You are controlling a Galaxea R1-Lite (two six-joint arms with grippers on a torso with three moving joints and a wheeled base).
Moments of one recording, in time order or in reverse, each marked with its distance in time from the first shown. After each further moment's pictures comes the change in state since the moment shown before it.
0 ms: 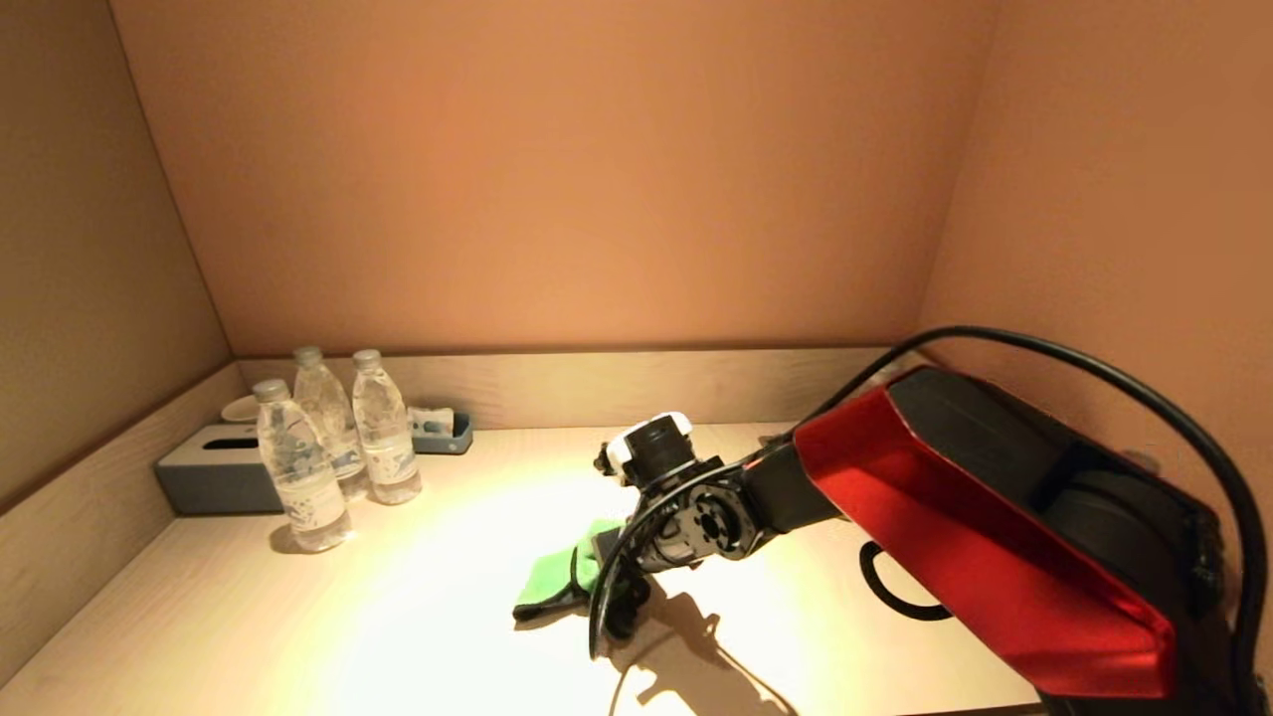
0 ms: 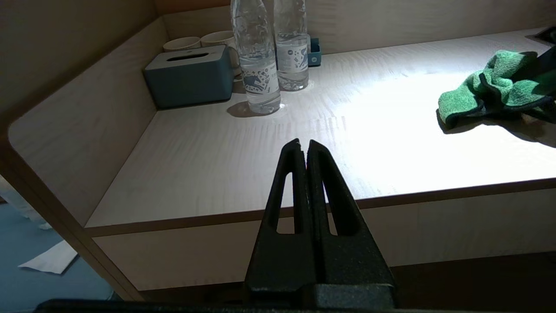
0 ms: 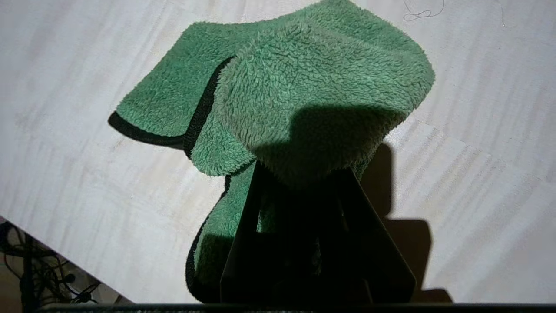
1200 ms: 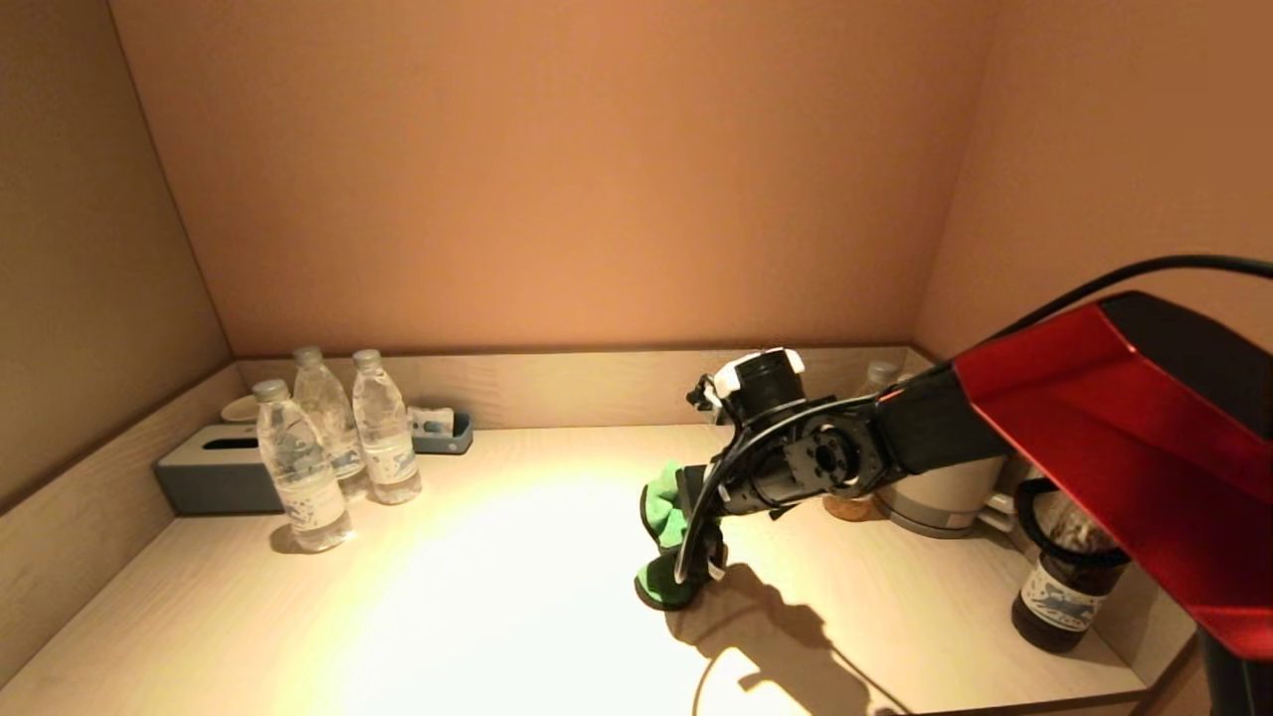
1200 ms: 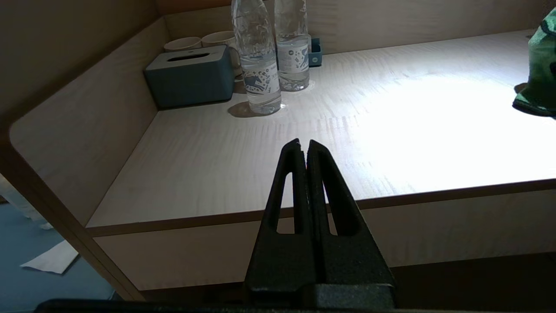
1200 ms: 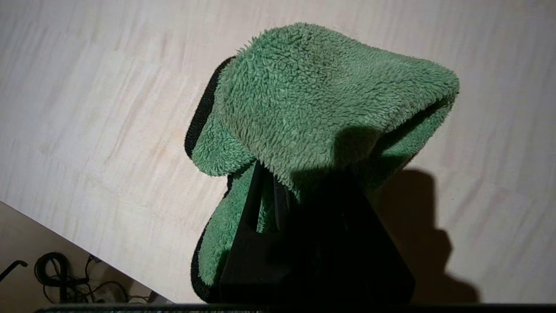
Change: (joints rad) left arm 0.000 0.000 -0.001 0.000 0.000 0.000; right arm -0.172 -0.176 0.102 0.009 0.096 -0.003
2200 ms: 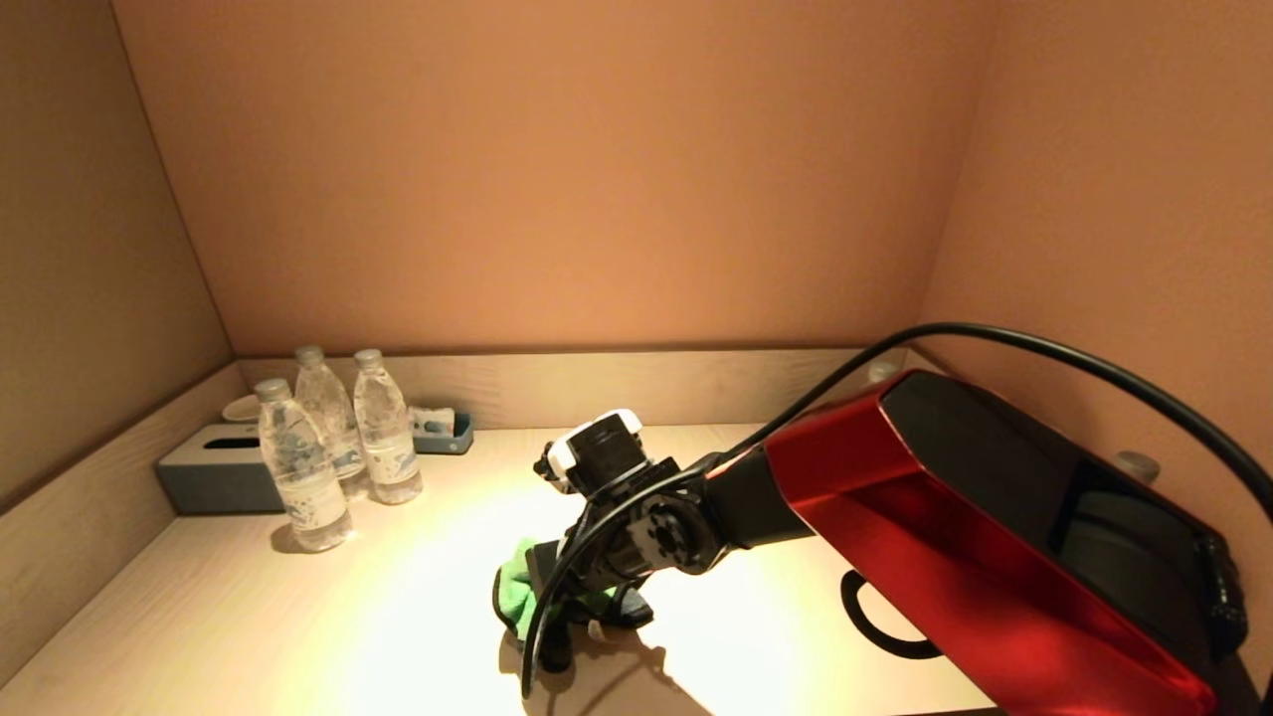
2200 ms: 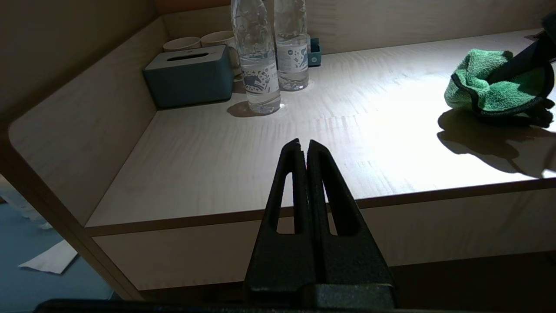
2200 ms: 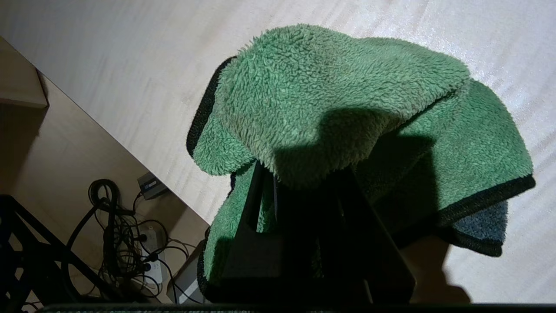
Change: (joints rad) left arm 0.000 0.000 0.000 0.000 0.000 0.000; right arm 0.281 0.163 -0.176 0.040 0.051 0.110
